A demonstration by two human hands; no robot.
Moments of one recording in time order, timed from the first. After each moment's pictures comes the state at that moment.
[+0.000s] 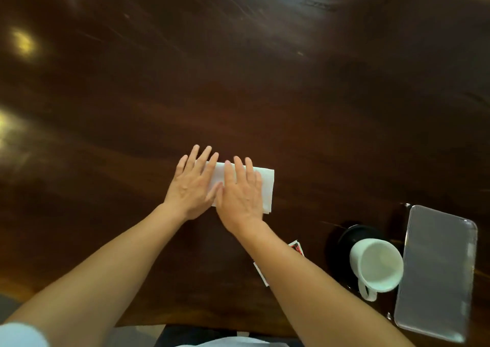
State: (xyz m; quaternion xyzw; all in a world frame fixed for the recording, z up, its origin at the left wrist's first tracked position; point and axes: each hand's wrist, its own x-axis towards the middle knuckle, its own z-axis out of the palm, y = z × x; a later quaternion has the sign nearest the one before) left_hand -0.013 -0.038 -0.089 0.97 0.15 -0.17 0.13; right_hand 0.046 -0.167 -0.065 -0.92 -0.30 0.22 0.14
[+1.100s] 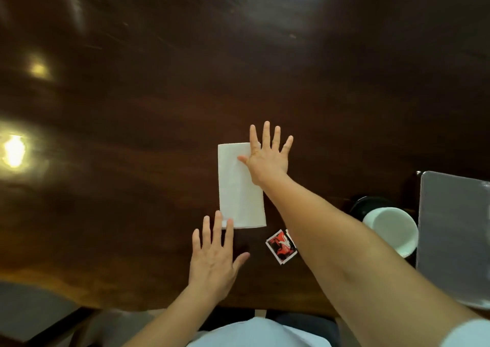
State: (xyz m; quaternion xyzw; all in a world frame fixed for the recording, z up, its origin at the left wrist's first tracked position) left_hand -0.134 -0.167 -0.065 0.90 0.21 -0.37 0.09; right_hand 0.107 -0.179 -0.100 -0.92 -0.27 0.27 -0.05
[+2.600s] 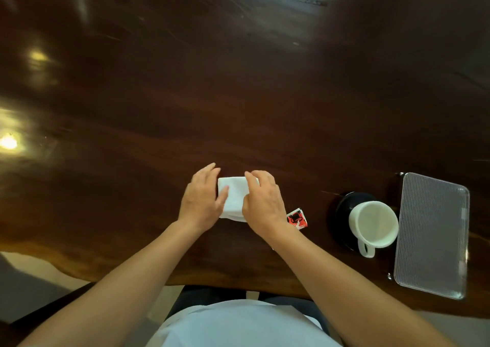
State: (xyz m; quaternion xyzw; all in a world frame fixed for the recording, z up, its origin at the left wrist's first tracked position) left_hand -0.085 -0.109 -0.052 0.91 0.30 -0.08 0.27; right_hand -0.003 -0.243 -0.025 -0.90 -0.30 0.23 0.19
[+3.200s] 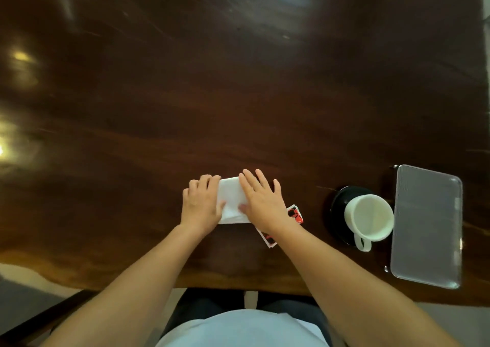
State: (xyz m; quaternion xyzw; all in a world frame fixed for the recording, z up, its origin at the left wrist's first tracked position) left_hand -0.083 -0.125 -0.076 0.93 0.27 -0.19 0.16; right_hand 0.011 -0.261 -0.073 -0.86 -0.39 0.33 0.01
